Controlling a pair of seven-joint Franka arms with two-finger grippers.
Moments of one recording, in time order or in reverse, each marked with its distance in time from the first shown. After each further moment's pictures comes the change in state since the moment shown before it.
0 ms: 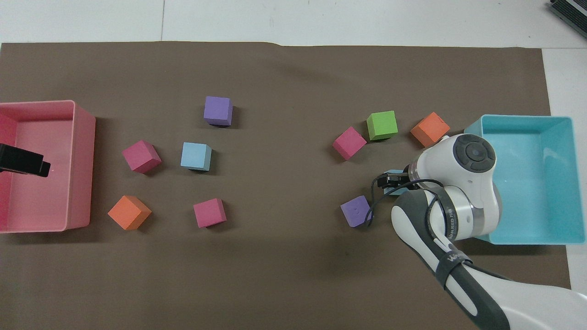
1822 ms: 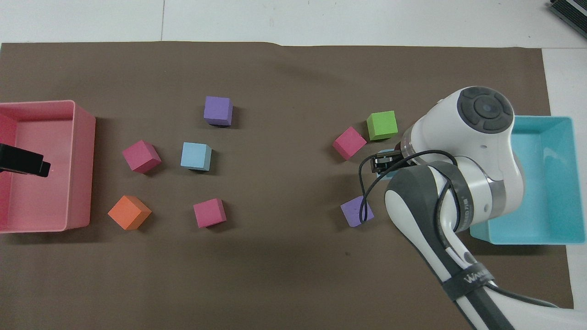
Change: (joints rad) left arm 0.000 0.000 0.000 0.000 0.000 0.000 0.000; right arm 0.060 -0.029 0.036 0.325 -0.004 -0.348 -0.016
